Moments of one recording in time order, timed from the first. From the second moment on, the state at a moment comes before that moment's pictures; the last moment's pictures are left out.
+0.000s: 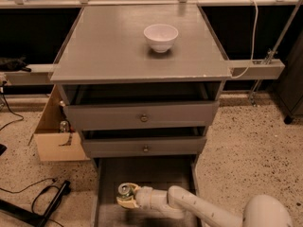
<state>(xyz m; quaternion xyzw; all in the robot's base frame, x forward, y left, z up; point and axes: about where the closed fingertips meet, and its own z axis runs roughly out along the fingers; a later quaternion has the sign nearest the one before) 0.496 0.134 0.277 -0.41 0.65 0.45 0.45</state>
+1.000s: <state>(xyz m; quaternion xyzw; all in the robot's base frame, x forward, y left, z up) 0.481 0.116 0.214 -0.45 0.57 0.50 0.46</state>
